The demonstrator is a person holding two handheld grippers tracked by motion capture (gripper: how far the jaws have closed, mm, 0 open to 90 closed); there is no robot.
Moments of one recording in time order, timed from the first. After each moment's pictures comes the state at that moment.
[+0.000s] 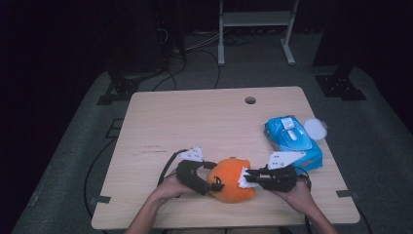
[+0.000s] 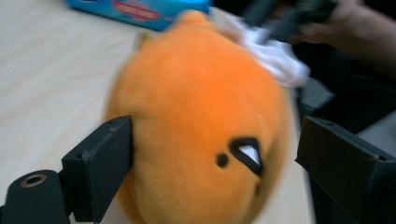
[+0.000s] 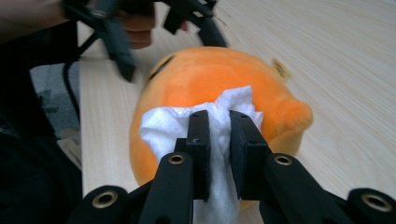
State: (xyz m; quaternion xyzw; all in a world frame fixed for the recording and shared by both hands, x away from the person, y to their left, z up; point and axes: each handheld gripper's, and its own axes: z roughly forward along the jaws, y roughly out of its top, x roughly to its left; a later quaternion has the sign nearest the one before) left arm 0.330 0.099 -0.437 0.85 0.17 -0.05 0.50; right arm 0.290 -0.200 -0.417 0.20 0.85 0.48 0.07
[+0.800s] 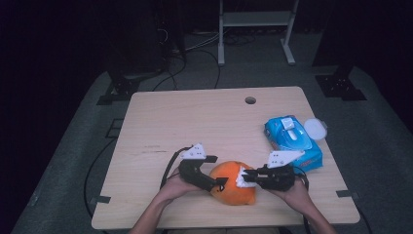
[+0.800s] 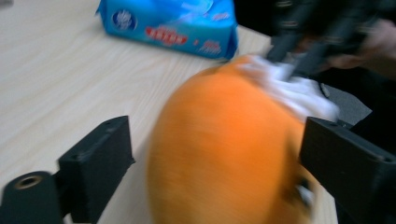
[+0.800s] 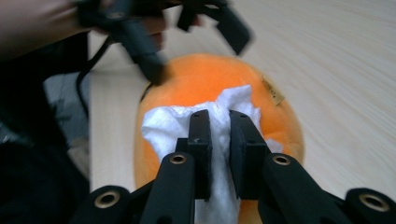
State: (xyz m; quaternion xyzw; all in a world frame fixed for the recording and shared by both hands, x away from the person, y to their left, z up) left arm 0.328 0.091 -0.428 0.84 0.20 0.00 0.51; right arm 0.293 -0.198 -0.420 0.20 0.84 0.50 0.05
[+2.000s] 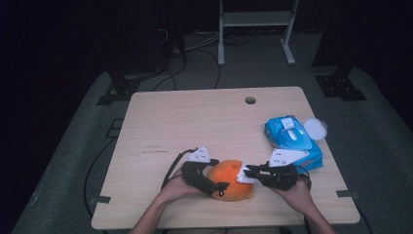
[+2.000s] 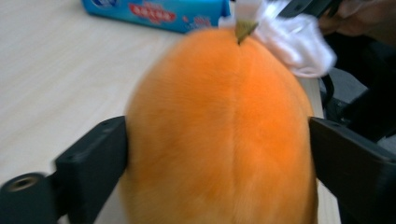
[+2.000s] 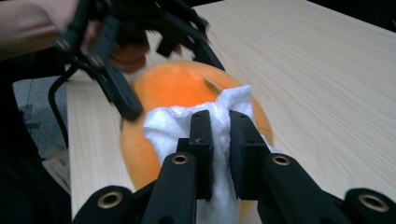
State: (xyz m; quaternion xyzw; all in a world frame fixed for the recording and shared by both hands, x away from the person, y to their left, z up) left arm 0.323 0.081 -0.437 0.86 0.17 0.00 0.49; right arm 0.287 -0.197 -0.407 0.21 0.83 0.50 0.10
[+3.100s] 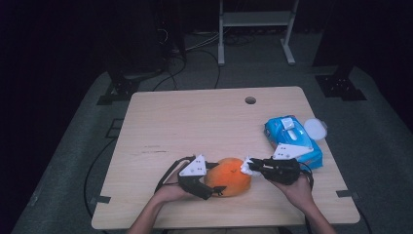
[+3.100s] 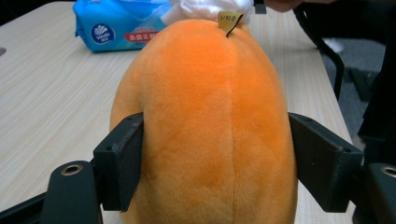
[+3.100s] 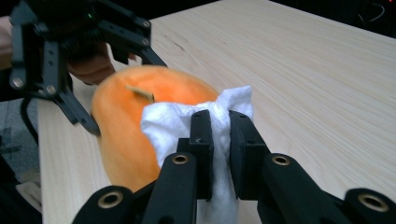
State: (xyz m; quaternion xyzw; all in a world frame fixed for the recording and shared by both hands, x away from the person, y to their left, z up) left arm 0.306 0.092 -0.438 0.86 0.07 0.08 0.50; right arm 0.299 -0.208 -0.408 0.26 0.81 0.51 0.11
